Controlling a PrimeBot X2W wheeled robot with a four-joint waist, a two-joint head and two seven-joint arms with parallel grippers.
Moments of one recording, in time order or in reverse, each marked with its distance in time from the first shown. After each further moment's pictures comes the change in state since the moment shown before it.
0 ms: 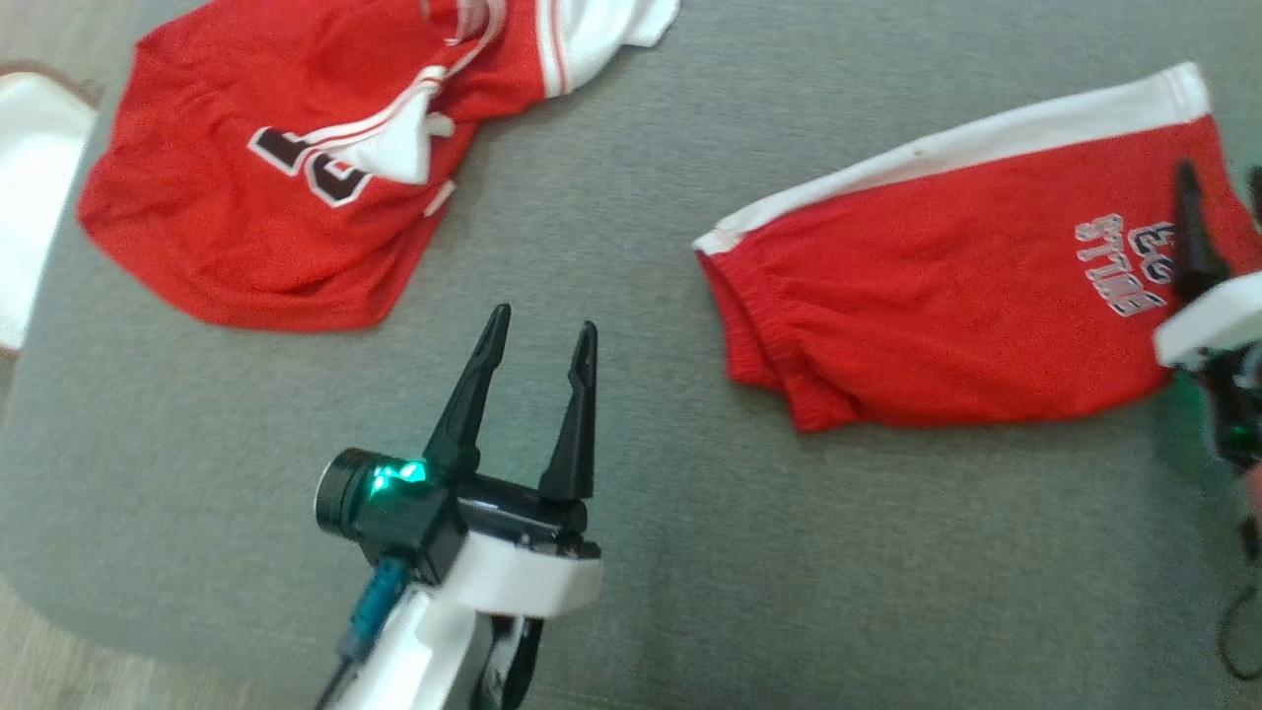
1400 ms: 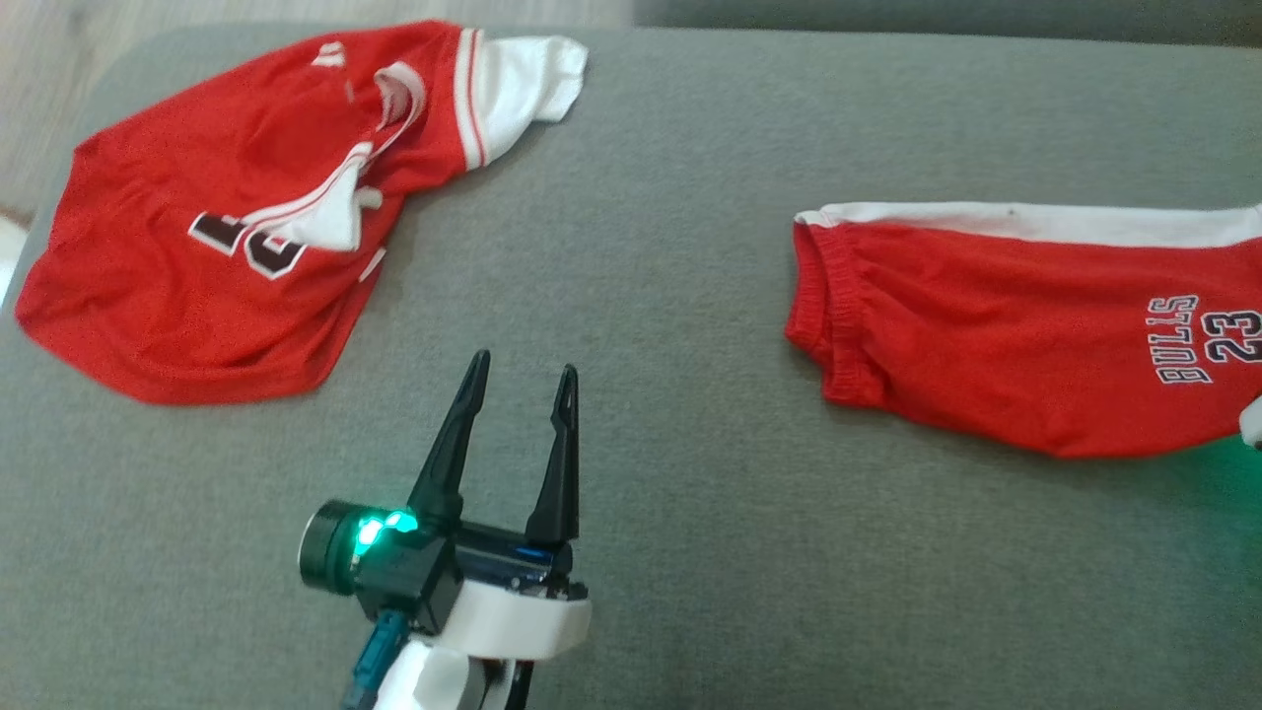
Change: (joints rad) left arm 0.097 -0.013 0.038 -0.048 0.088 0.040 0.000; right arm 0.062 -0.064 -0.134 0.167 -0.026 0.000 0.105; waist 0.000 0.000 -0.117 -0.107
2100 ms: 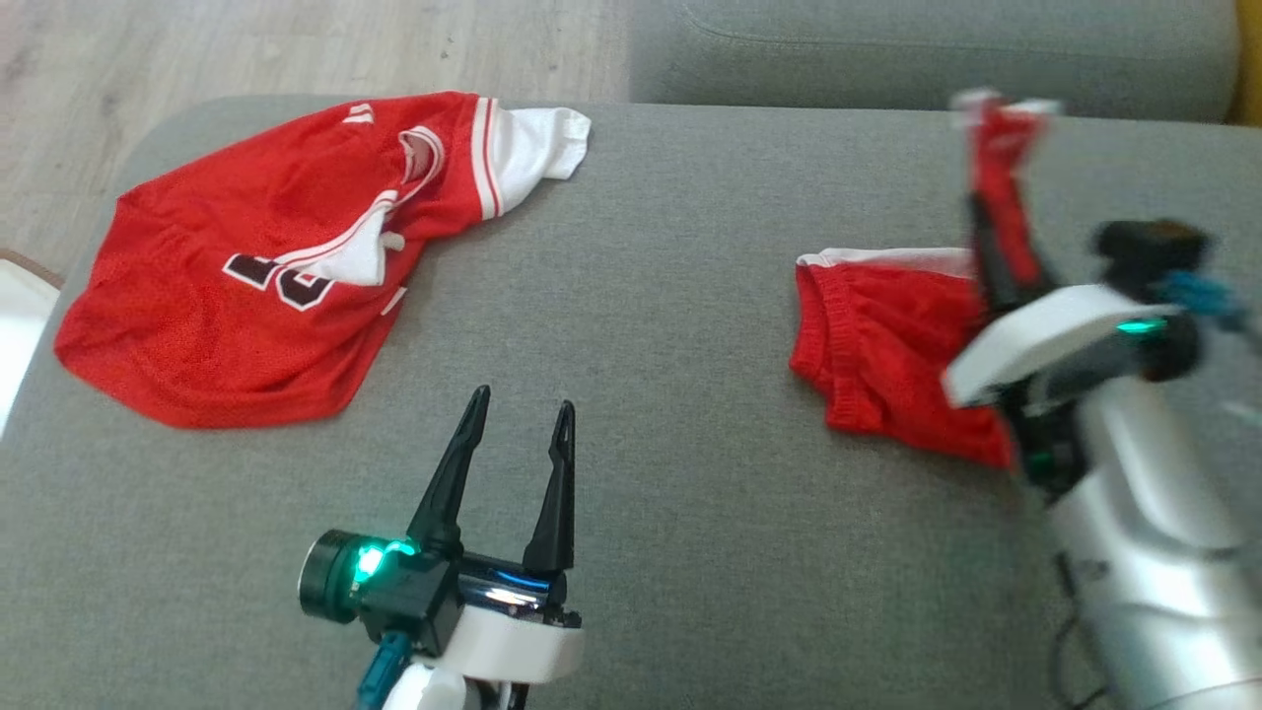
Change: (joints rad) left arm 0.050 0.000 0.022 0.036 0.033 -0.025 0.000; right arm 0.003 0.263 0.211 -0.346 -0.088 0.000 -0.010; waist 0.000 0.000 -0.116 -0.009
